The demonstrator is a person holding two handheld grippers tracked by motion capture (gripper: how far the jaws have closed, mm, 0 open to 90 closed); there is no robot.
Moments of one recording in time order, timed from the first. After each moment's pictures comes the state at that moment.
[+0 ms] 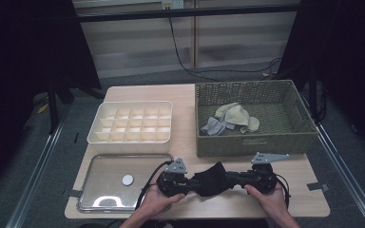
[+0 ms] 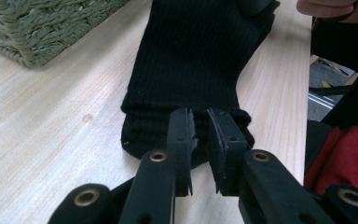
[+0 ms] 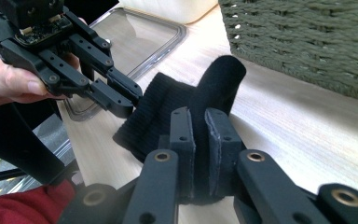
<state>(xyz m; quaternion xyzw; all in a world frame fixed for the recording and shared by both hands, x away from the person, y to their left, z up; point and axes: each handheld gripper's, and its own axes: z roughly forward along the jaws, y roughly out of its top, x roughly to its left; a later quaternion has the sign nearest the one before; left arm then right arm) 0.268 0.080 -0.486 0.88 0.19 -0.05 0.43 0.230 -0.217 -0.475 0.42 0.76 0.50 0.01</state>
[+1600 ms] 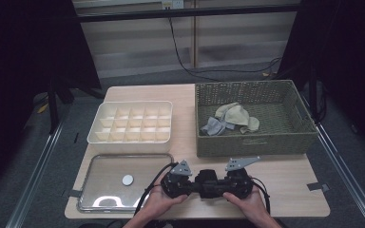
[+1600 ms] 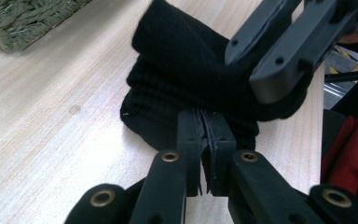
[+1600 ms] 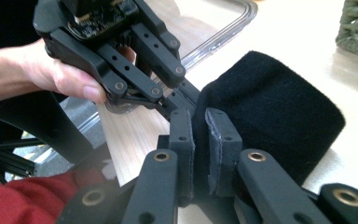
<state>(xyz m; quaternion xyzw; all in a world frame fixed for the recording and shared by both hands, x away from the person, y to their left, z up) 0.266 0.070 -0.496 0.89 0.19 -0.04 0.41 0.231 -0.157 -0.486 0.36 0.80 0.48 -0.04</state>
